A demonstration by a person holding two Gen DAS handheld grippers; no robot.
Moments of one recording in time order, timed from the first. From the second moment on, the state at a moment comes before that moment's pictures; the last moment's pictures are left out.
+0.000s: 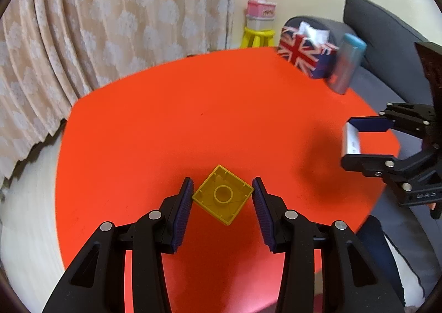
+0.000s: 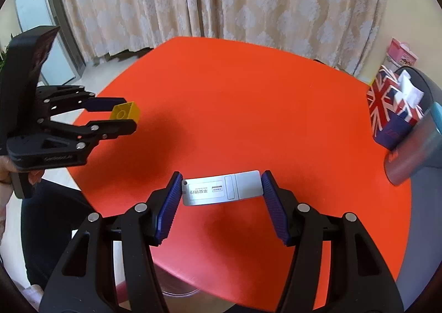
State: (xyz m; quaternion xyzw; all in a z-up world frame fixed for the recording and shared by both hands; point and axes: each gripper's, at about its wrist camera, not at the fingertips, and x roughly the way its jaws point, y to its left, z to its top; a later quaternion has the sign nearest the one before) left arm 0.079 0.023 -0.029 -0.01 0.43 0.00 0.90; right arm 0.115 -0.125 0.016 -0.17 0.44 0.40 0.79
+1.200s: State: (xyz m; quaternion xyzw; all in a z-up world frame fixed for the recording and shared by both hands) left arm -0.054 -0.057 -0.049 -0.01 0.43 -0.04 0.90; right arm -0.026 -0.192 0.017 -0.16 0.40 0.42 0.80
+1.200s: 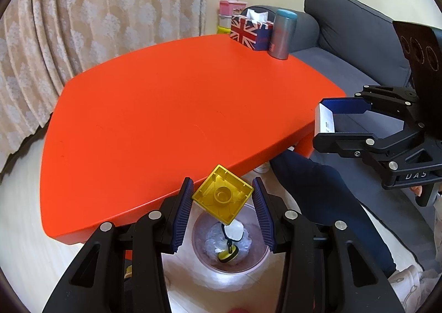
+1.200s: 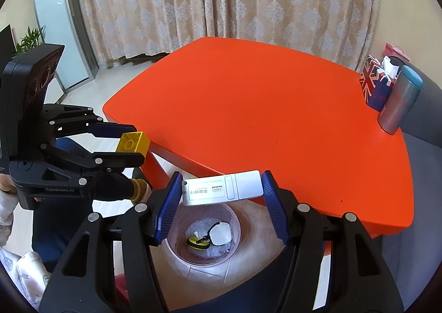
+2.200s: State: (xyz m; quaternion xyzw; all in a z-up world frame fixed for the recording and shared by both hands) left arm -0.065 -0.044 -0.034 -0.04 0.40 -0.02 0.92; right arm -0.035 -0.189 0.024 -0.16 0.40 0.42 0.80
